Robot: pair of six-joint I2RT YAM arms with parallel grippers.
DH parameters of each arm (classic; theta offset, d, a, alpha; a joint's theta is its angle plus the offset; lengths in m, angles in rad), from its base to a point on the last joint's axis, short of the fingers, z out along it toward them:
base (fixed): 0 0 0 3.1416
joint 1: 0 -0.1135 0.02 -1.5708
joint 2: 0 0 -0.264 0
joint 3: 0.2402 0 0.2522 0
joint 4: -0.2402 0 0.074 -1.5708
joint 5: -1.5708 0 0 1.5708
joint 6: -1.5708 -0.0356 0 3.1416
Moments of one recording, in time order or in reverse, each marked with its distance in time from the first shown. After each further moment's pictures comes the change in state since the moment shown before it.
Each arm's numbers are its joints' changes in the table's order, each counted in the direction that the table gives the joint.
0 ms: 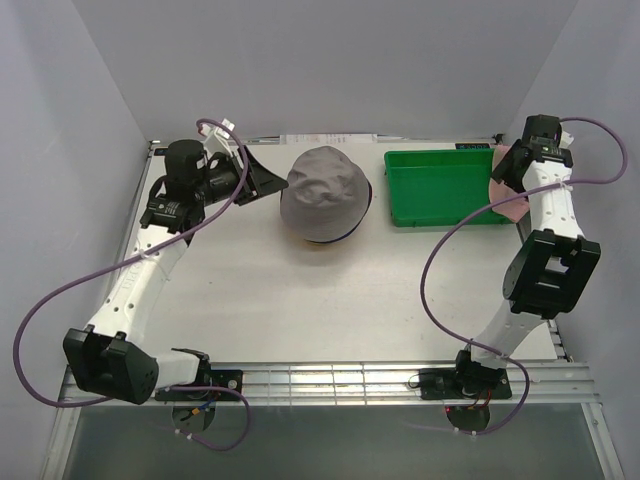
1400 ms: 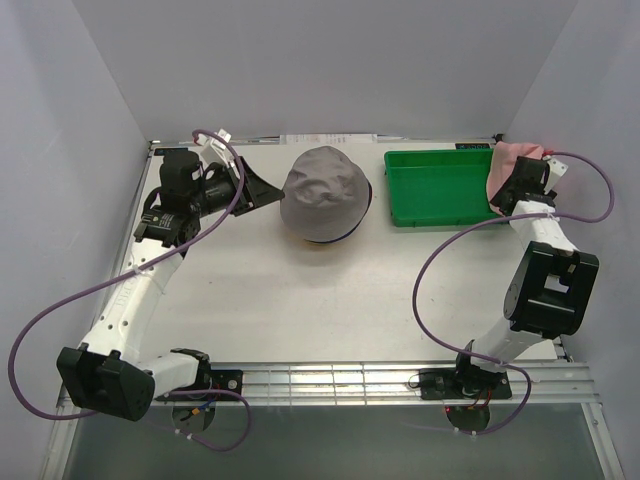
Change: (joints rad) left arm 0.002 0.090 -0.061 -0.040 0.006 -0.022; right arm 0.023 0.142 -0.490 0.513 -0.079 0.047
